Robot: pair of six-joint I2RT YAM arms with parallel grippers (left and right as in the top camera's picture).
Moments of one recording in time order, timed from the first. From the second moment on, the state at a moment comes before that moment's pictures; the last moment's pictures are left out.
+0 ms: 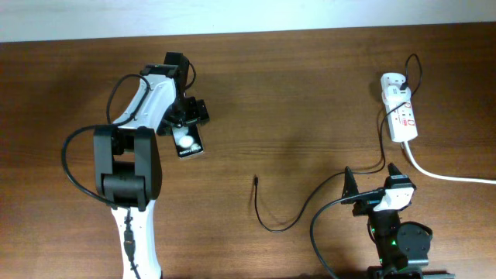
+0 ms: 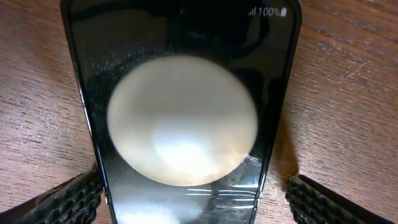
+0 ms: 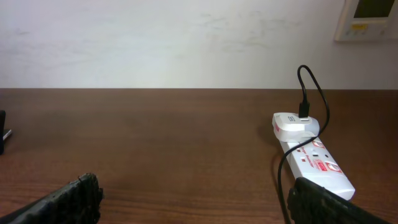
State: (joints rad) left arm -0.13 2.32 1.85 -1.07 0.00 -0.42; right arm -0.02 0.02 0.01 -0.07 -0.08 0.03
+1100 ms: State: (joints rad) left arm -0.10 2.32 1.85 -1.09 0.02 -0.49; right arm -0.02 0.02 0.01 -0.07 -0.08 0.03
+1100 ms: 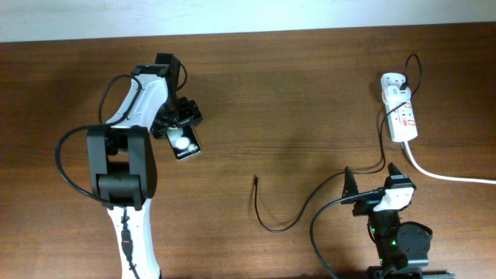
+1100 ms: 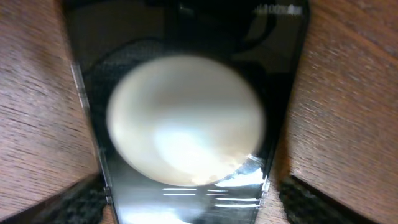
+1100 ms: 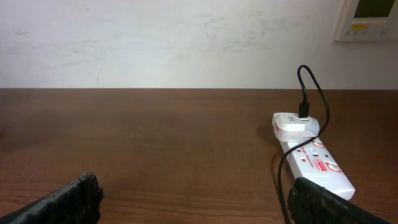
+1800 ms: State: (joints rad) left arm -0.10 2.32 1.85 -1.10 0.02 -0.50; right arm -0.02 0.02 0.01 -0.07 -0.08 0.03
